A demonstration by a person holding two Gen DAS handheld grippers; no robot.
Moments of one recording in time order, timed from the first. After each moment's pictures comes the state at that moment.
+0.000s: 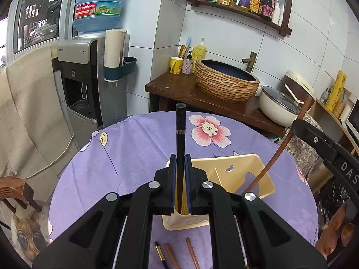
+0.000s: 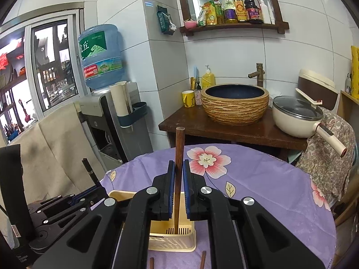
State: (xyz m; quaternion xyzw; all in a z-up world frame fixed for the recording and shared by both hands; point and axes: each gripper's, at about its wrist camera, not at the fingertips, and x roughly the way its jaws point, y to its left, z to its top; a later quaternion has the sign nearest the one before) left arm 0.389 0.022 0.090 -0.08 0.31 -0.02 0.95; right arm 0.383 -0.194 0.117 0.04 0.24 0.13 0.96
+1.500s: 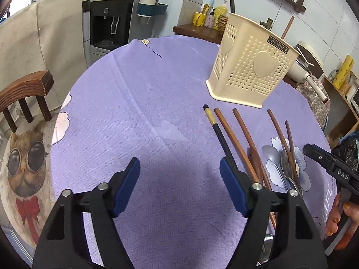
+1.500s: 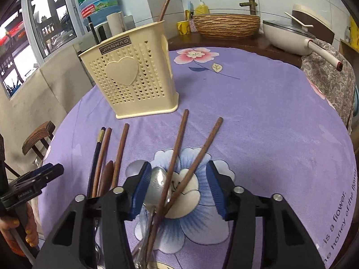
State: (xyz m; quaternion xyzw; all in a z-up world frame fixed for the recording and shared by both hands) left arm 0.221 0.066 -0.056 -0.11 0.41 0.01 0.91; right arm 0.269 -0.241 -0.047 0.03 0.40 0.15 0.90
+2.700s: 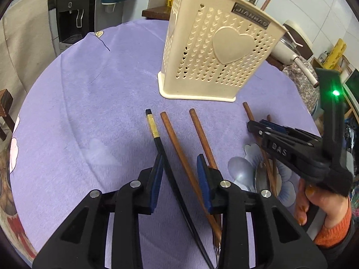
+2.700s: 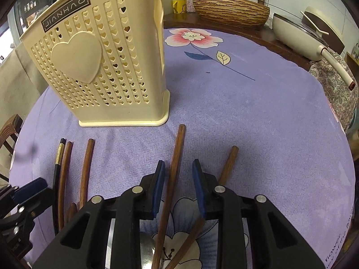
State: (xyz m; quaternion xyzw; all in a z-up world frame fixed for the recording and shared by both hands) left arm 0.291 0.001 -0.057 -0.09 0.46 -0.05 0.88; right arm 0.349 -0.206 -0.072 -0.04 0.46 0.10 0.88
